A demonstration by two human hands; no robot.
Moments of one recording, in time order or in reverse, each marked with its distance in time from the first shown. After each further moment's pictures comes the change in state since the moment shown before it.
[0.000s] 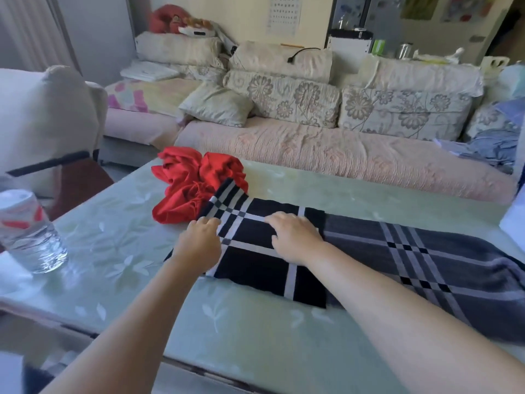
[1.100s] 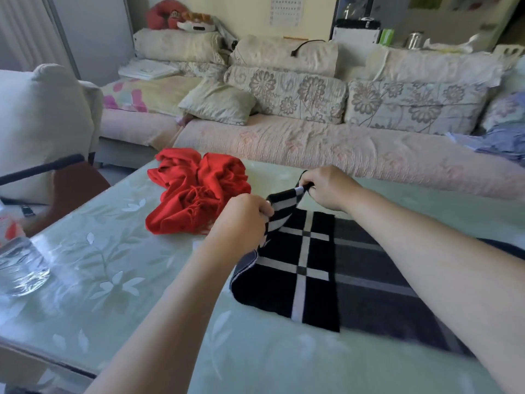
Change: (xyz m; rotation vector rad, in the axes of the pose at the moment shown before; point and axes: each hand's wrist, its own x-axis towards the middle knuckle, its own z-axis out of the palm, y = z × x) left_hand 0.028 0.071 -0.045 -0.399 0.042 0.121; right_hand 0.092 0.089 -0.054 0.068 0.157 -0.020
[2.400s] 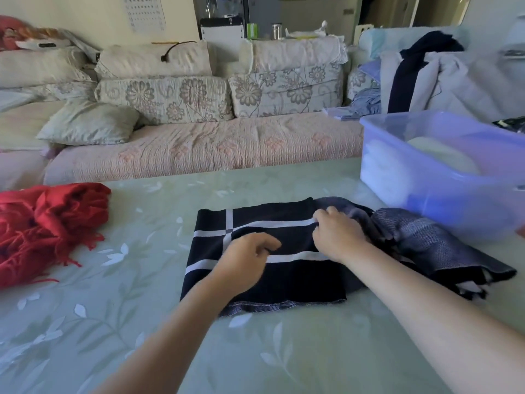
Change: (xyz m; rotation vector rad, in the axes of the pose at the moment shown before) left_hand -0.039 0.200 0.231 -0.164 -0.372 0.279; right_hand -0.298 0.212 -0.012 -0.112 -0.014 0.687
